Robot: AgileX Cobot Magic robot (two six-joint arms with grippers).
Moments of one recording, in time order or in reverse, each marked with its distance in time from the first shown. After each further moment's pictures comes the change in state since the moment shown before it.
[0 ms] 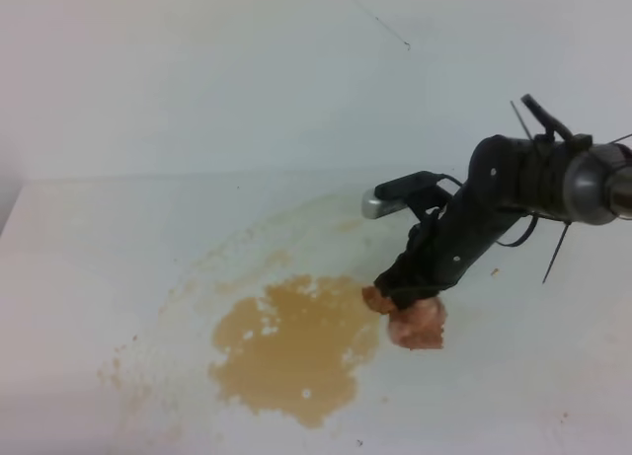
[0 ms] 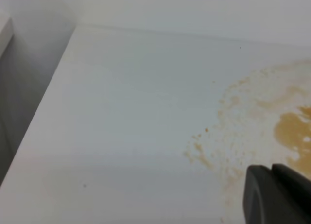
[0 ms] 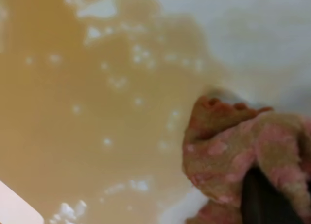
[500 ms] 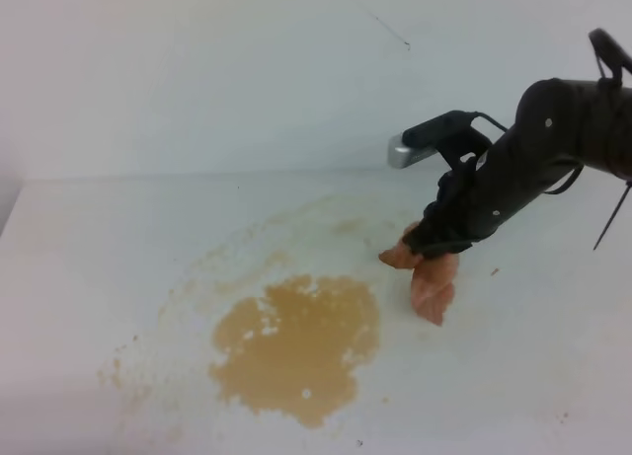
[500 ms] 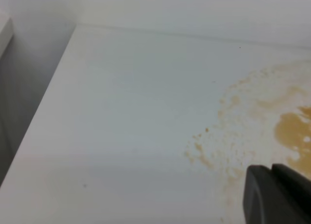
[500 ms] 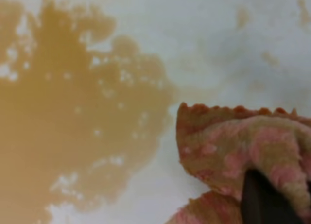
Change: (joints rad) left arm 0.000 0.002 -0.002 0.000 0.001 0.000; right arm -0.042 -0.173 0.071 -0.077 0.010 0.001
